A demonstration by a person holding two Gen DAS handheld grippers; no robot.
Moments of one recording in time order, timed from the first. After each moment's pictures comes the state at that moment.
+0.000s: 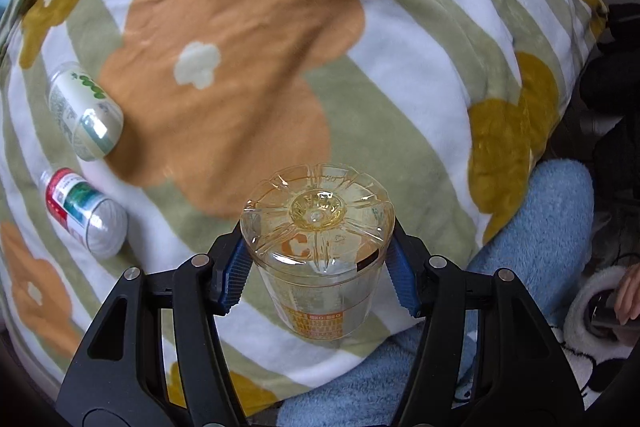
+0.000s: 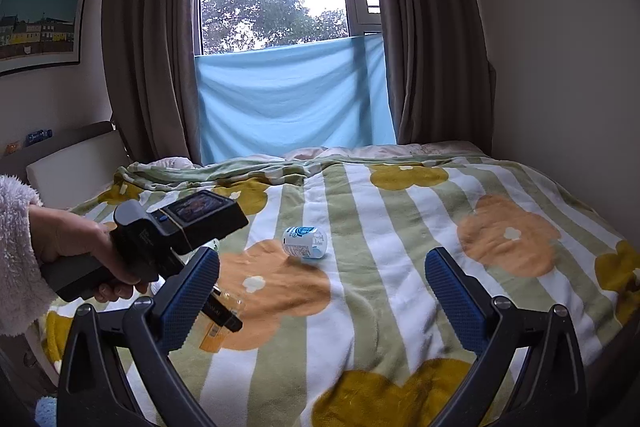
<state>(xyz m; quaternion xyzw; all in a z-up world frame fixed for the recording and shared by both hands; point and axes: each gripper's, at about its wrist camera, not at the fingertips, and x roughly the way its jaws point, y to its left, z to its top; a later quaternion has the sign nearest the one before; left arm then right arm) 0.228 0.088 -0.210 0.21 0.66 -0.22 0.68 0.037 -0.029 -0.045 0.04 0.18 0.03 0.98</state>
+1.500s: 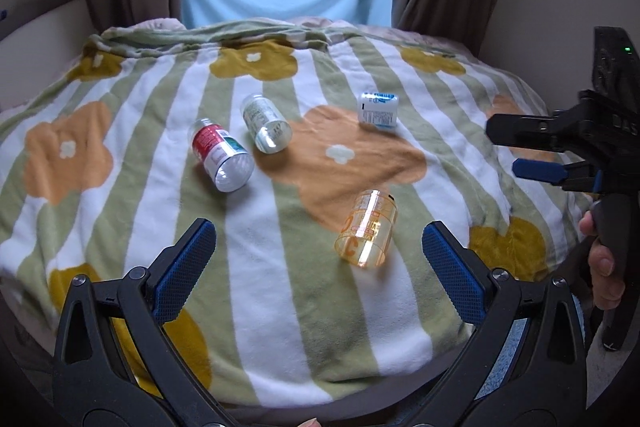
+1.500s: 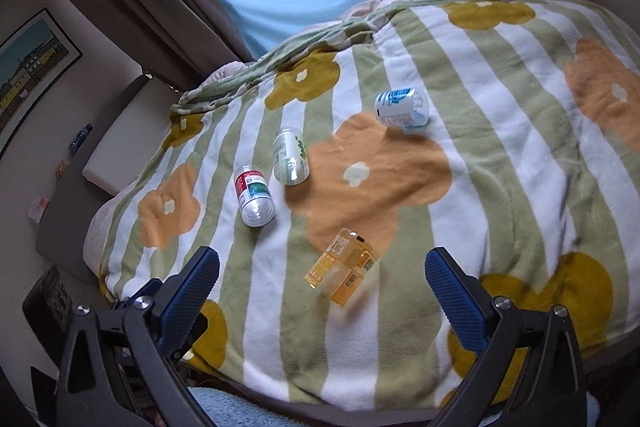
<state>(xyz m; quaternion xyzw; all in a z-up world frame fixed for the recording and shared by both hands) 0.038 0.228 -0.129 -0.03 0.32 -0.07 0.95 0.123 0.013 -0.080 0.20 0.45 0.18 0.85</state>
